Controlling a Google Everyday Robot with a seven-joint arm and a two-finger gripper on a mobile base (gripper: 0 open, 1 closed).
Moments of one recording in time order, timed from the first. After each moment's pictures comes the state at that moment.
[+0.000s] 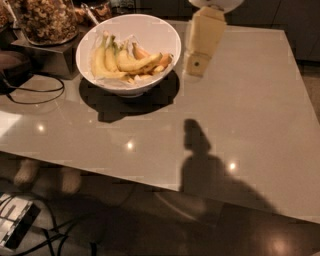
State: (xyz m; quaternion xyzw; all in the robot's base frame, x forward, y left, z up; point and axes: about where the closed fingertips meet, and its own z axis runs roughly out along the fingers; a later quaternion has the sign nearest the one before) arm 0.515 -0.074 1.048 -0.65 0.73 -0.04 0.20
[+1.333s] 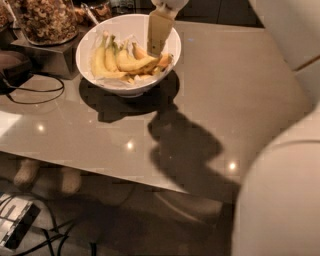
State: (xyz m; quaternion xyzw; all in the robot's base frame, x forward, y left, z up) arm 0.619 -0.020 1.013 -0.60 0.78 -0.01 0.18
